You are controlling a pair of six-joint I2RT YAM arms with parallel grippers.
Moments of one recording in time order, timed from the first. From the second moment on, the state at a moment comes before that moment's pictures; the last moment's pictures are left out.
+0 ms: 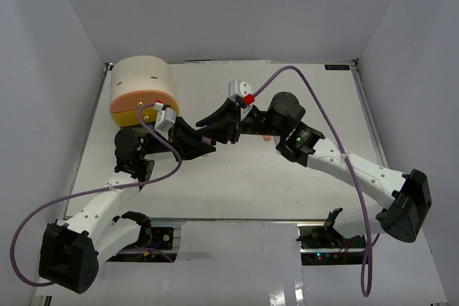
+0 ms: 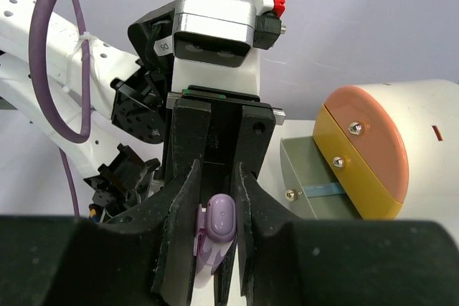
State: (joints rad) left arm -0.35 0.96 0.56 0.87 1.14 -0.57; right arm 0.94 1.33 1.14 0.34 -0.67 0.07
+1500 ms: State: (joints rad) left arm -0.34 0.82 0.56 0.53 1.12 -0.36; right arm 0.97 1.37 1.22 0.19 -0.69 0.02
